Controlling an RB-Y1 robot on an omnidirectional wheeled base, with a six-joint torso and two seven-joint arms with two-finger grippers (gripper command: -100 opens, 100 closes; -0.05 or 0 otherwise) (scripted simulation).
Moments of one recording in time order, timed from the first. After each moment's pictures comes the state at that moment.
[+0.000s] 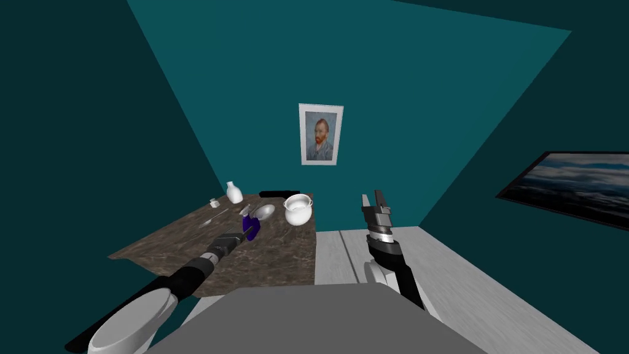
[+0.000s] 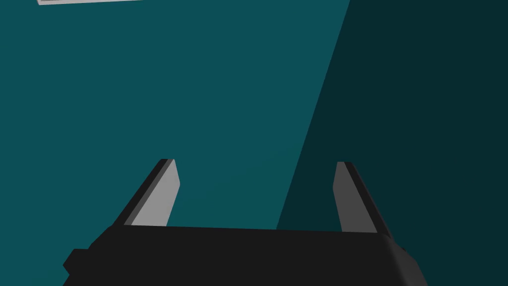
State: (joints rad) left arm 0.45 0.11 0.55 -1.99 1.39 0.66 0.50; right arm 0.50 -0.01 0.04 -2.28 -0.01 -0.54 0.03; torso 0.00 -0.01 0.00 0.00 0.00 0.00
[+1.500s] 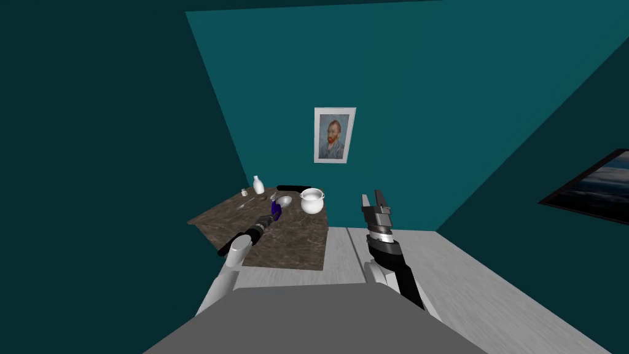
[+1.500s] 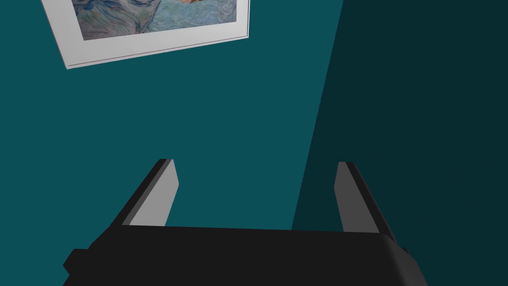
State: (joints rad) left arm 0.00 0.06 0.37 -1.51 1.17 0.43 0.60; right arm 0.50 -0.01 0.04 -2.28 -0.01 -0.54 0.03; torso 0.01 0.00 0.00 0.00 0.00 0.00
